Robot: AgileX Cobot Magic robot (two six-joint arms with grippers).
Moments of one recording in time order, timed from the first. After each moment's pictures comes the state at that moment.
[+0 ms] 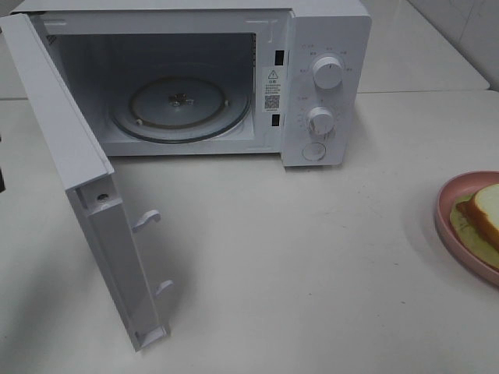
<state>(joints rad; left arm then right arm) -0.33 1.03 -0.25 0.02 -0.41 0.00 0.12 -0.01 -0.50 0.02 1.00 0.00</state>
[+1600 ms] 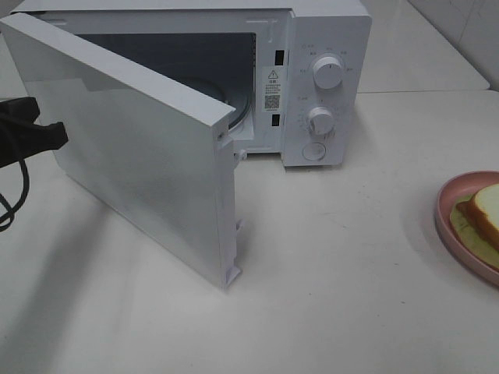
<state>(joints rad) -0.36 1.54 -0.39 -0.22 -0.89 0.07 0.12 -0.01 -0.50 0.02 1.00 0.00</state>
